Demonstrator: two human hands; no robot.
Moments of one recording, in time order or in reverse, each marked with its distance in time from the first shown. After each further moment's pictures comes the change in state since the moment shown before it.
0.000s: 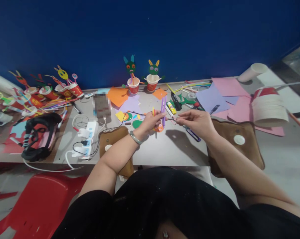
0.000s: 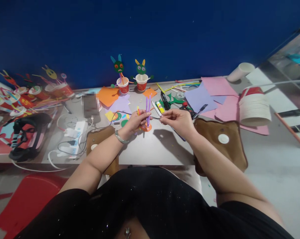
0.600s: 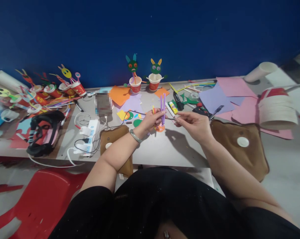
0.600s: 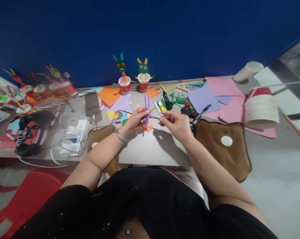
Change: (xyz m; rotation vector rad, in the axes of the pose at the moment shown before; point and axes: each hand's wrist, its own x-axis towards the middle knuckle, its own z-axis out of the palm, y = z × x) left_hand 0.005 0.003 -0.001 -0.038 0.008 -0.011; right_hand -0.006 0.020 0.014 0.089 0.033 -0.078
